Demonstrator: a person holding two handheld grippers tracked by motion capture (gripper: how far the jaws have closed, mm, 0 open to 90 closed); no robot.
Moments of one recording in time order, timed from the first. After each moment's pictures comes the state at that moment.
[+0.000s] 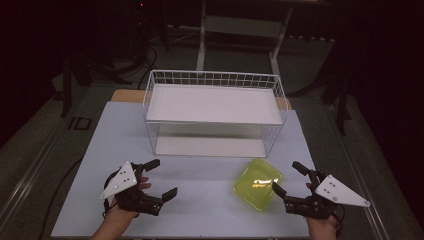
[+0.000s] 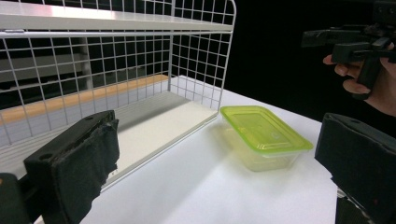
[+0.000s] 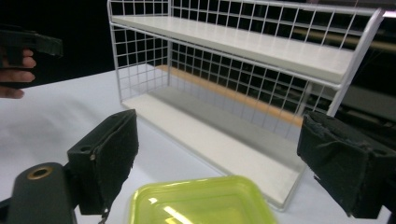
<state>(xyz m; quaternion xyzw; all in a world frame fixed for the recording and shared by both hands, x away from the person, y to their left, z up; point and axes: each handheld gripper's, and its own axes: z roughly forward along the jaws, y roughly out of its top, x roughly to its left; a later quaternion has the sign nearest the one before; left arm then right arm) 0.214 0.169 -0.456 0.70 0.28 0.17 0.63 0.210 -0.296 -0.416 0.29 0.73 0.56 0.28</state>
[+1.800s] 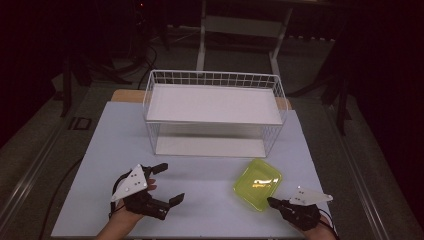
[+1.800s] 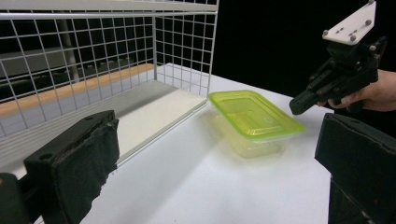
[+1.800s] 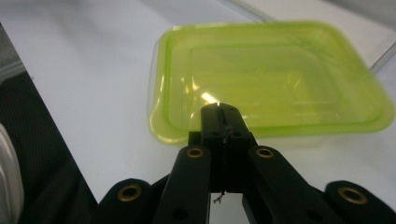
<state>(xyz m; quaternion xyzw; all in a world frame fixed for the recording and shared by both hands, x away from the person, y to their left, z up) 0.215 0.153 -0.463 0.73 0.25 0.16 0.61 0.215 -0.297 -0.489 0.30 0.85 0.40 0.14</state>
